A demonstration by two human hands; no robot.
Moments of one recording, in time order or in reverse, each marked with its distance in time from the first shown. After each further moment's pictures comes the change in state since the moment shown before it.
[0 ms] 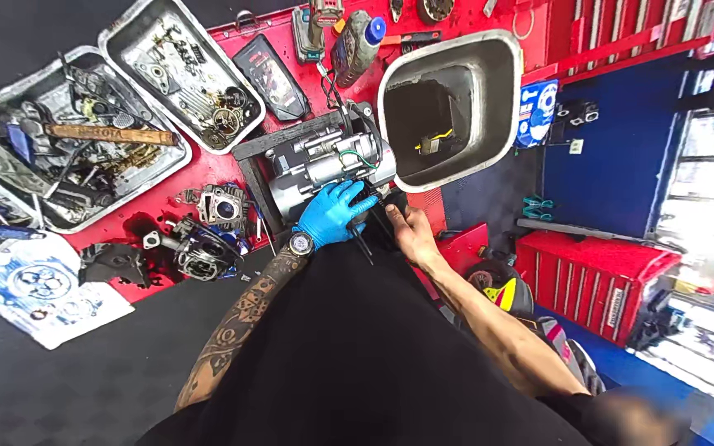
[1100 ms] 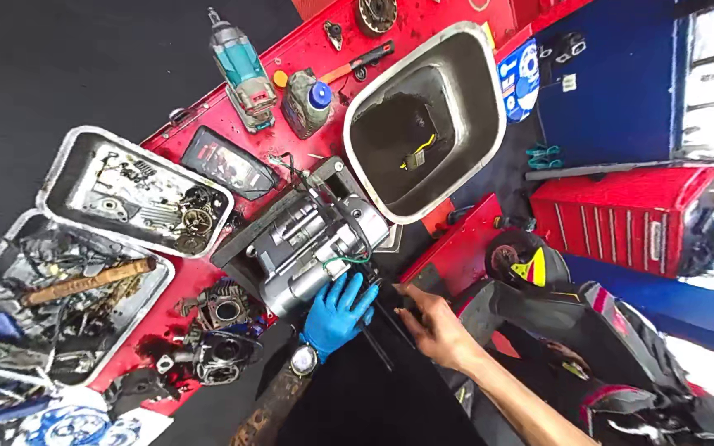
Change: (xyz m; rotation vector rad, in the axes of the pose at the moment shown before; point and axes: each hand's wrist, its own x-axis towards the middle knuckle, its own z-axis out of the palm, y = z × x) left_hand -0.005 -0.001 0.008 0.023 0.131 -0.008; right_hand -0.001 -0.003 -0.019 -0.019 -0.138 0.032
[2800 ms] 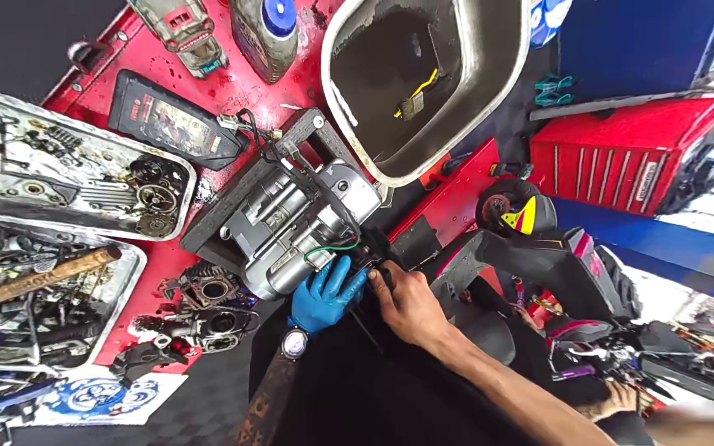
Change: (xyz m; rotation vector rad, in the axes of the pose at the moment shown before) left_hand 0.004 -0.007 -0.004 0.013 0.008 0.047; right_hand 0.021 -0.022 0.026 -0.117 0.102 0.211
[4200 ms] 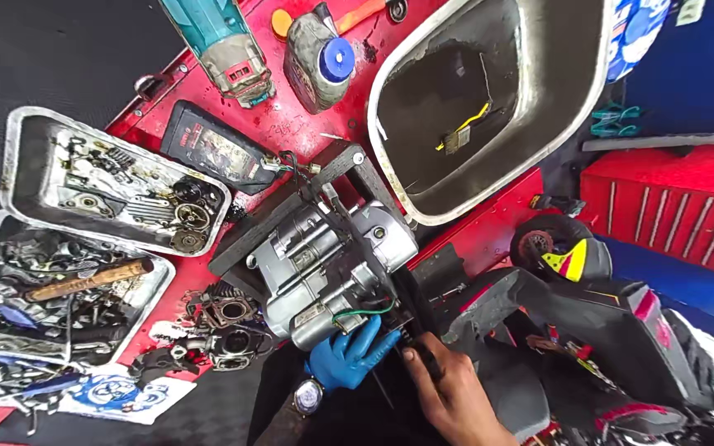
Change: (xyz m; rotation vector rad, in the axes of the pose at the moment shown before) left_hand -0.026 0.005 0.003 -0.018 -0.228 0.029; right_hand -0.010 0.014 -0.001 0.153 0.011 -0.051
